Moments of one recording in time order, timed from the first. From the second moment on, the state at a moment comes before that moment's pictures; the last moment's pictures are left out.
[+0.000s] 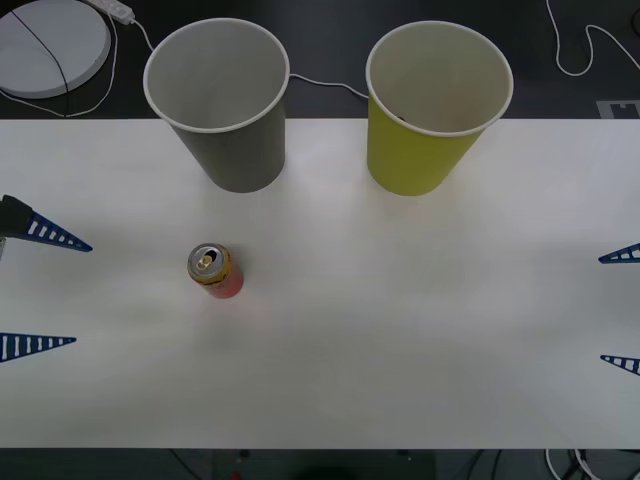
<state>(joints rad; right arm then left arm) 0.43 -1.03 -0.55 -2.04 1.26 -1.31 0.00 0.09 1.11 0.32 -1.96 -1.41 -1.45 0.13</state>
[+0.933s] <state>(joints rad) 0.43 -1.03 -0.55 -2.04 1.26 -1.31 0.00 0.03 1.13 0.06 -1.62 -1.16 -1.25 -0.17</state>
